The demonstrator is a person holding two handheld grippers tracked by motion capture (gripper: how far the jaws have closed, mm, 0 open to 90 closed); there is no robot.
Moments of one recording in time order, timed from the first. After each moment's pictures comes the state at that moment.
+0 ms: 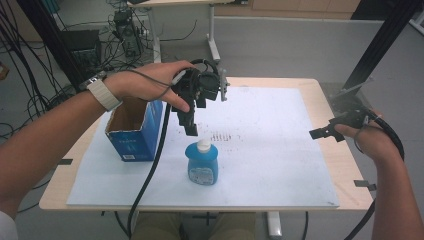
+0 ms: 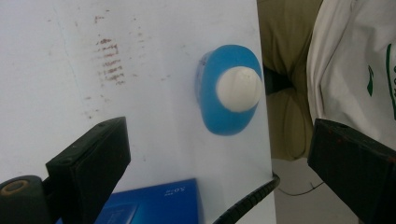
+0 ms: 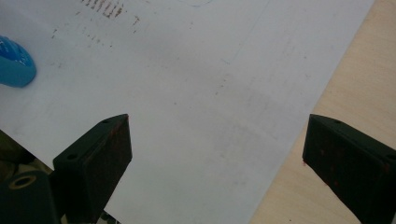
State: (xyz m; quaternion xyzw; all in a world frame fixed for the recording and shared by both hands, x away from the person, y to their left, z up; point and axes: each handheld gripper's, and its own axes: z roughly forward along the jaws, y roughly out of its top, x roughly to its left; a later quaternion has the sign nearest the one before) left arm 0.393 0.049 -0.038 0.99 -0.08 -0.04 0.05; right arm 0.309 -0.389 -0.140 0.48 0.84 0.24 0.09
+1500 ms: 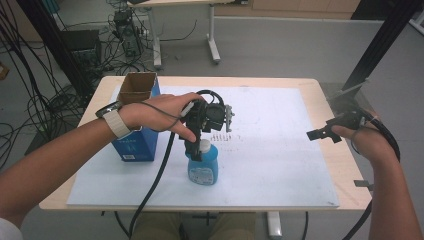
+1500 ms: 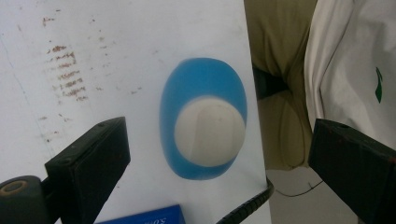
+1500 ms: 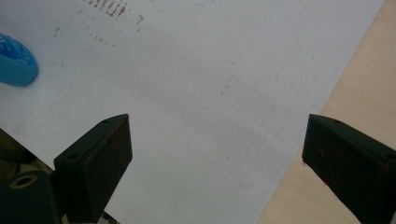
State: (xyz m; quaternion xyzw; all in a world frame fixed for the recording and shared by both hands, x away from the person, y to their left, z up) left arm 0.369 0.032 -0.094 0.99 -0.10 -0.05 0.04; right arm 0.311 -0.384 -0.145 0.47 0.84 0.24 0.08
